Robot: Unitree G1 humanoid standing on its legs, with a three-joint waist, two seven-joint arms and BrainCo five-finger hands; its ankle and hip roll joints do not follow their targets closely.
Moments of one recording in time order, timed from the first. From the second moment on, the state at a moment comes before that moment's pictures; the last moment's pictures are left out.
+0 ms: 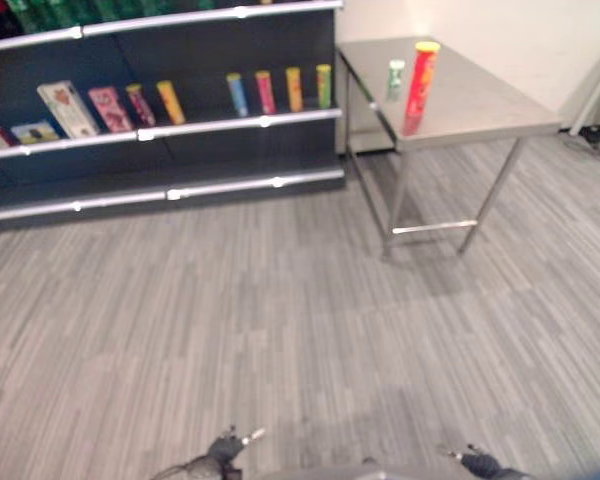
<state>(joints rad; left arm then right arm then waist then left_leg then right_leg) 0.07 0.21 -0.15 1.12 -0.26 -0.06 0.02 0.05 -0.27 0.09 1.17 0.21 -0.01 -0.04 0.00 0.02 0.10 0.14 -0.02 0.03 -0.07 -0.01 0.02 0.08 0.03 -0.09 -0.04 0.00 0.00</state>
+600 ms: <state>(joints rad) 0.07 0.20 -0.12 1.12 -0.30 -0.06 0.02 0.07 -0.27 0.11 1.17 0.20 -0.01 -0.04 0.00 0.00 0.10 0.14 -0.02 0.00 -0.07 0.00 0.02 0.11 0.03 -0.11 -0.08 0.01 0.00</state>
